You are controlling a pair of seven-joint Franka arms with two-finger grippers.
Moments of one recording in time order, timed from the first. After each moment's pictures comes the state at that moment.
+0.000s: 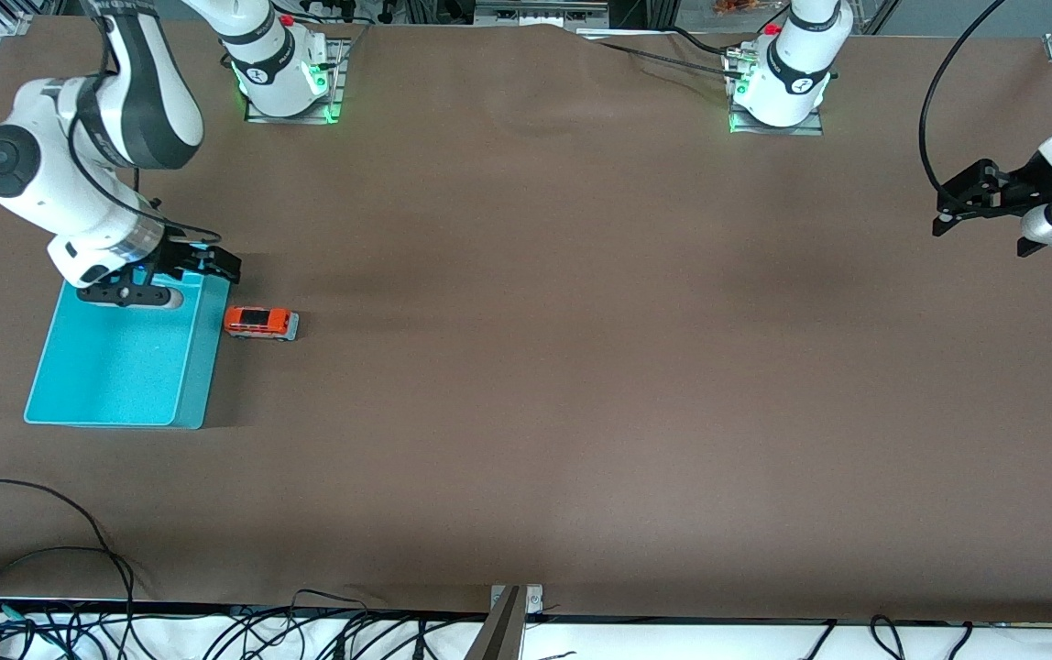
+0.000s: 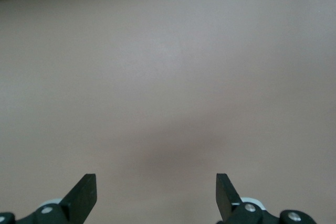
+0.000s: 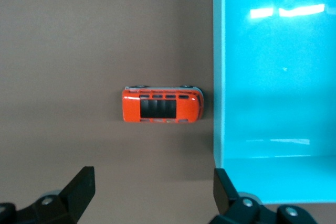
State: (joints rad) left arm 0.04 0.02 -0.06 -1.54 -0.01 1.57 0.23; right arm 0.11 0.05 -0.05 -2.20 0.03 2.19 0.11
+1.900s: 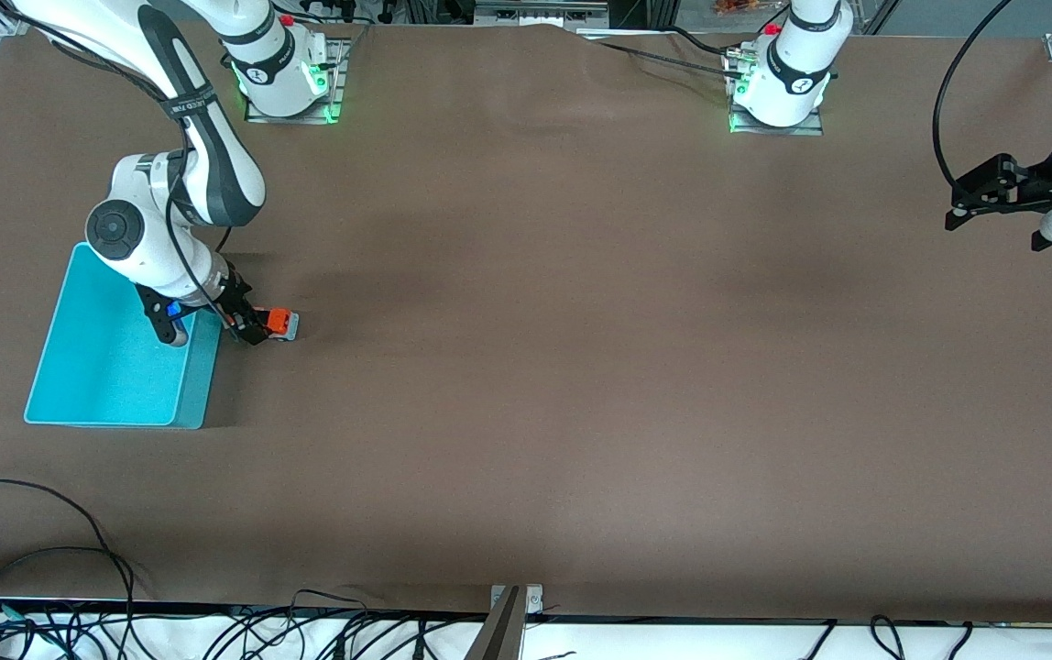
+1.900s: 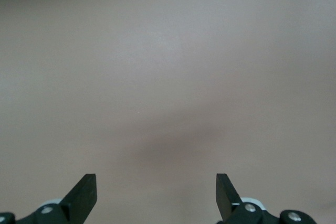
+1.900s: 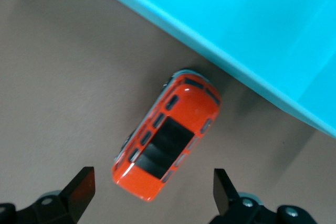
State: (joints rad) left arm 0.05 0.09 -0.06 -1.43 -0.01 1.47 0.22; right arm 0.12 0.28 -0.02 -2.22 0.03 2.46 1.10
